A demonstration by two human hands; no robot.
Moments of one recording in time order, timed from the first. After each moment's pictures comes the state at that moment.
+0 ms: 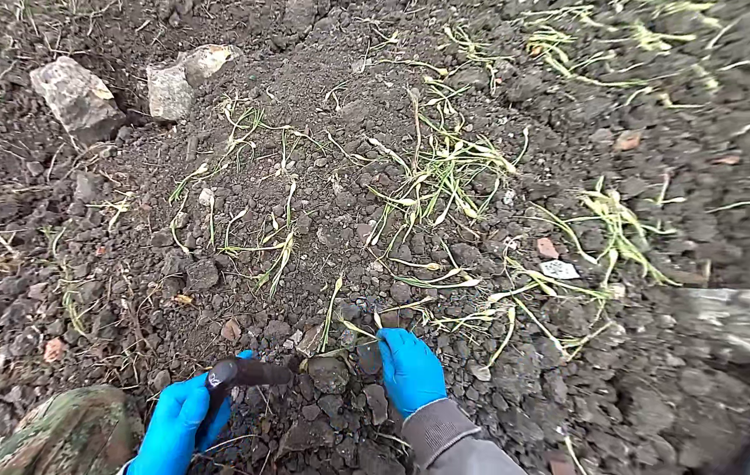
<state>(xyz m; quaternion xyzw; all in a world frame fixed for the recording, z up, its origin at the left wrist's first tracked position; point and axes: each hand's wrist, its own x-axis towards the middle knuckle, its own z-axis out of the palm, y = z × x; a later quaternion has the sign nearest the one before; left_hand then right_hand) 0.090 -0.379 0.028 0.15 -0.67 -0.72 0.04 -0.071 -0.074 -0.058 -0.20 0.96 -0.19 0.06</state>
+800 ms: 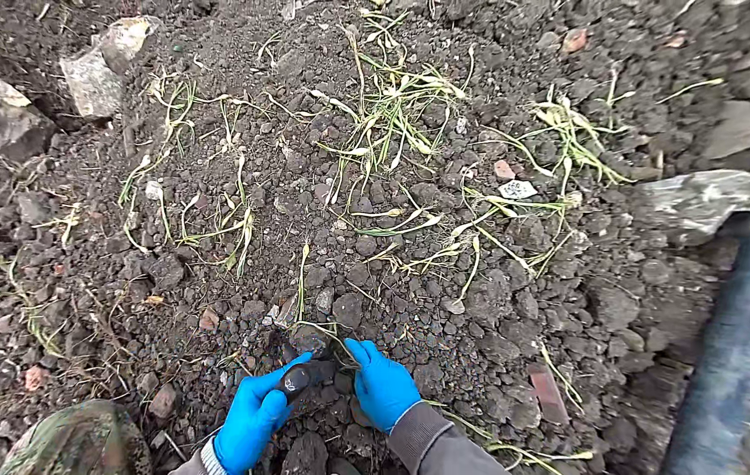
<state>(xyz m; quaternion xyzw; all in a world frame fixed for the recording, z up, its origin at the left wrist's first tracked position) 0.076 -0.299 -0.018 0.03 -0.67 -0.74 -0.11 0.006 -0.061 -0.071 -0.16 0.91 -0.14 0.36</state>
